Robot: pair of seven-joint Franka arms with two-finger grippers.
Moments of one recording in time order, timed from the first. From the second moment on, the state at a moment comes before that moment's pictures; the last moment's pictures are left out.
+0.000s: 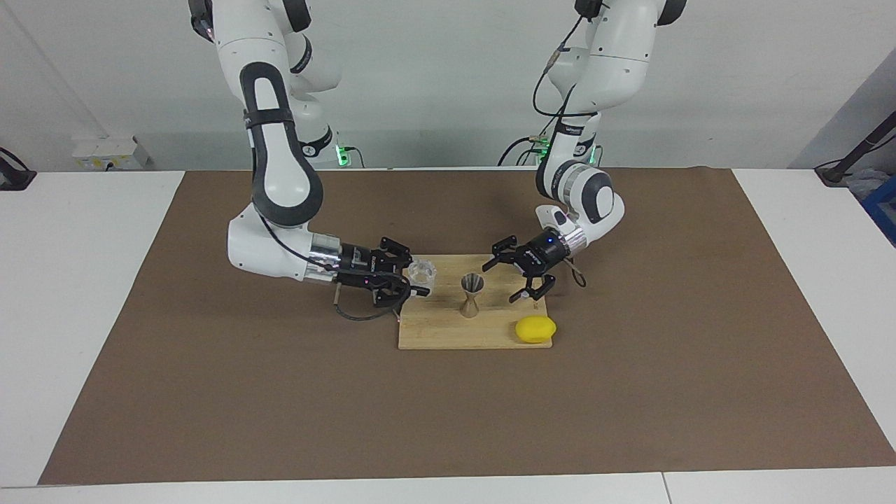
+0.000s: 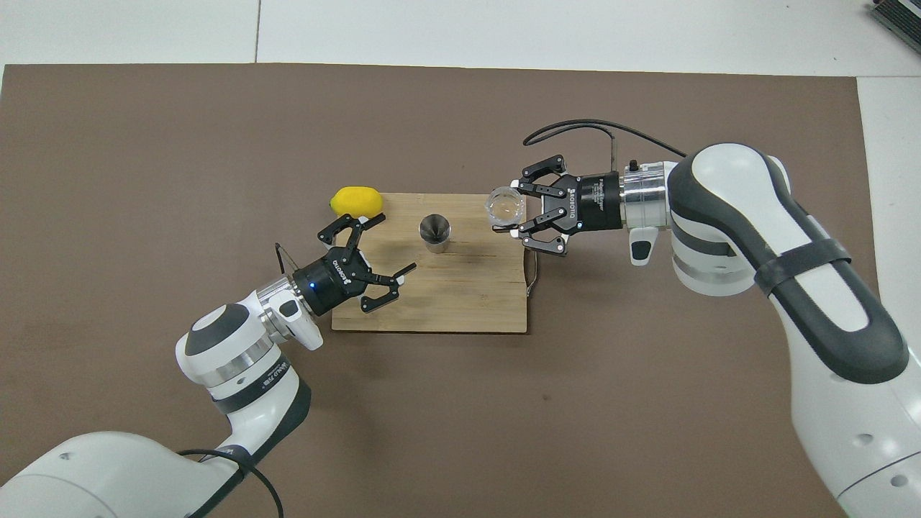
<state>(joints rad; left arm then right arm) -0.39 0.26 0.06 -2.33 -2.27 2.06 2.73 0.10 0.39 0.13 -1.81 1.32 2.03 1.07</state>
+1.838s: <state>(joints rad) 0.42 -0.02 0.07 -2.21 -0.91 1.79 2.69 0.25 0.40 0.13 -1.78 1.21 2.29 1.15</state>
